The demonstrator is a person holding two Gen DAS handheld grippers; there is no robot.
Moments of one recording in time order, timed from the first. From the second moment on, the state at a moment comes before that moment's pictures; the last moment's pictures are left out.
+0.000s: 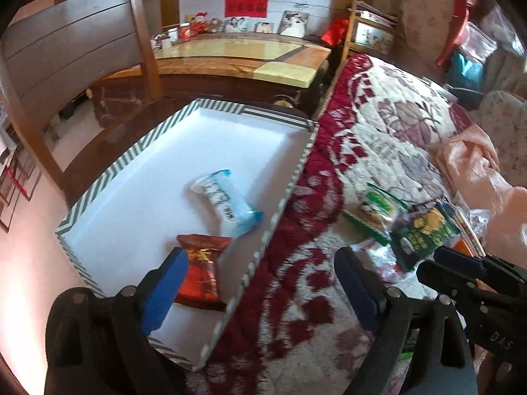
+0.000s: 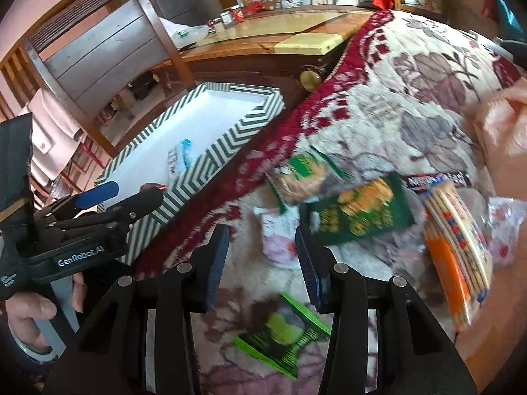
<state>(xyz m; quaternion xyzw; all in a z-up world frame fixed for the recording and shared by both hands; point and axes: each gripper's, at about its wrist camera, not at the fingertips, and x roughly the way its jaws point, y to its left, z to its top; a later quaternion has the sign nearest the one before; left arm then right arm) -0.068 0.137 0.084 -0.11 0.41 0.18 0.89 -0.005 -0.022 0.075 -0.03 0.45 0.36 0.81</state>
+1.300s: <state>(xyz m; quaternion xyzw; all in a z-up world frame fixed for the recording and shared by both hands) -0.041 0.019 0.028 -0.10 0.51 -0.04 0.85 0.002 -0.122 0.036 0.01 0.50 0.27 0.82</state>
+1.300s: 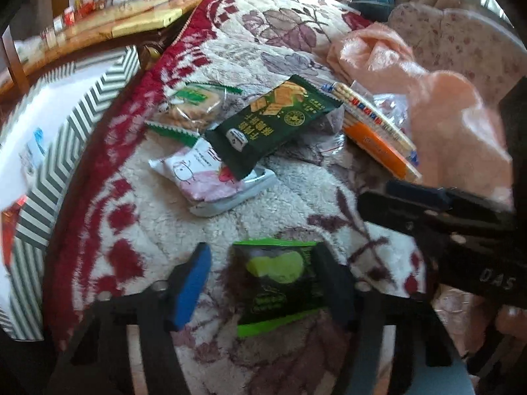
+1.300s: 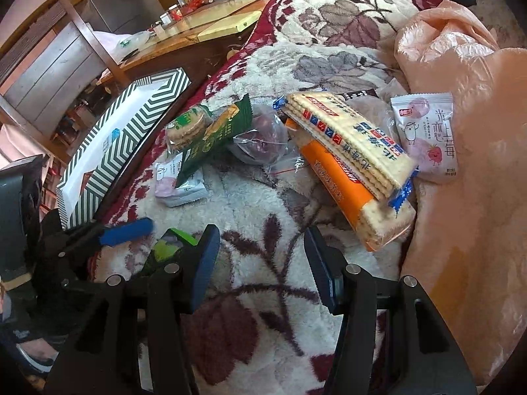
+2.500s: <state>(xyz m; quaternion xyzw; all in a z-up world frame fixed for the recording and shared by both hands) -0.053 0.033 0.038 -0.09 0.50 -0.06 0.86 0.100 -0.146 0.040 -0.04 0.54 0.28 0.80</state>
